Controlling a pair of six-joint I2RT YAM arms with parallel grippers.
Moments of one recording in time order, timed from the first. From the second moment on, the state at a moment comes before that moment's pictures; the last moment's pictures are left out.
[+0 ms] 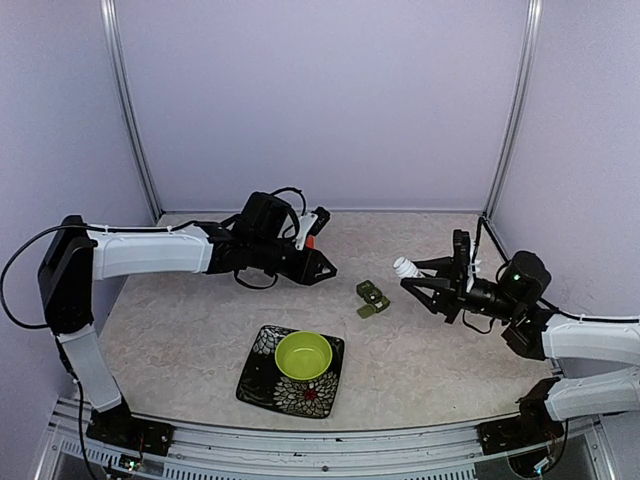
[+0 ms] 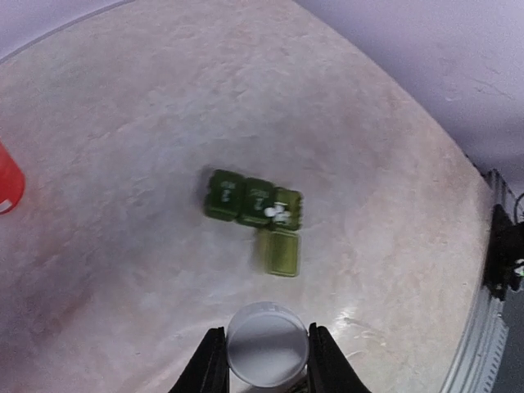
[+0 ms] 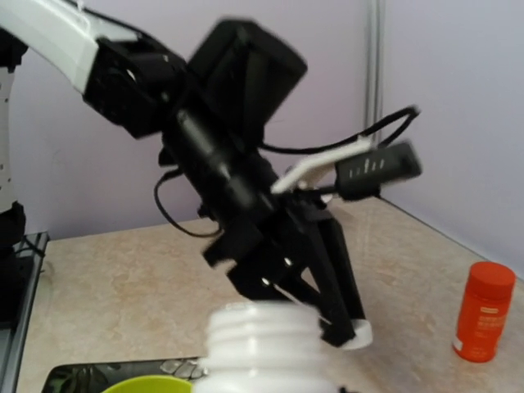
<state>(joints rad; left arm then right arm) -0.78 1.81 1.31 -0.14 0.25 -0.21 0.57 1.05 0.35 0.84 -0.66 0.06</state>
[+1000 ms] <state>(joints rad) -0.94 1.70 1.34 0.15 0.57 -0.50 0.76 1.06 0.38 0.80 -0.32 -0.13</state>
